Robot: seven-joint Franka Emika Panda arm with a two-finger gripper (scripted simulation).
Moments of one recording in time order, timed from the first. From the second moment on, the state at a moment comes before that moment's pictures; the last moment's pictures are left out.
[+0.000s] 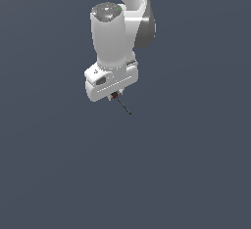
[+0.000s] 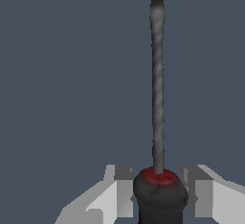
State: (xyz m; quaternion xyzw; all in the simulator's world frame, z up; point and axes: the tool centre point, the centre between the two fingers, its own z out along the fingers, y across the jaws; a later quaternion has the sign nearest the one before) arm -0.041 -0.042 0.227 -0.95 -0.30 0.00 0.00
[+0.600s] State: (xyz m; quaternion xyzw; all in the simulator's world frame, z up) arm -0.028 -0.076 0.349 -0.95 -0.30 0.00 0.00
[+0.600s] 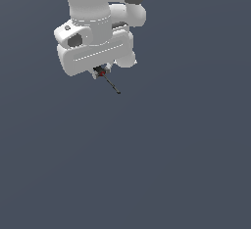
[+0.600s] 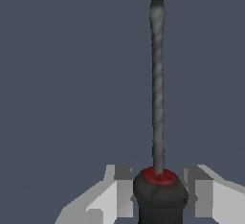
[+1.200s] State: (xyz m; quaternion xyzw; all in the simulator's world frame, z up) arm -0.018 -0.096 0.416 -0.95 -0.30 0.00 0.00
